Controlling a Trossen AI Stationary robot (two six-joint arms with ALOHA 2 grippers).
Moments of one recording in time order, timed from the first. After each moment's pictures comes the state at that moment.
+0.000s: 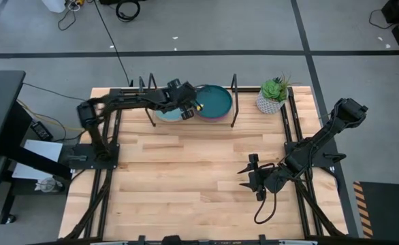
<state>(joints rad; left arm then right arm) 0.41 1.80 1.30 -0.39 -0.48 0.25 0.69 1.27 0.51 -0.02 0.55 0.21</state>
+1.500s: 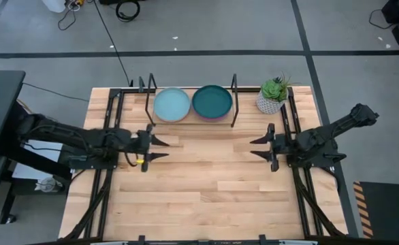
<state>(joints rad) -0.15 0.81 0.41 0.16 -0.13 0.01 0.42 0.42 0.23 0.10 0.46 0.06</state>
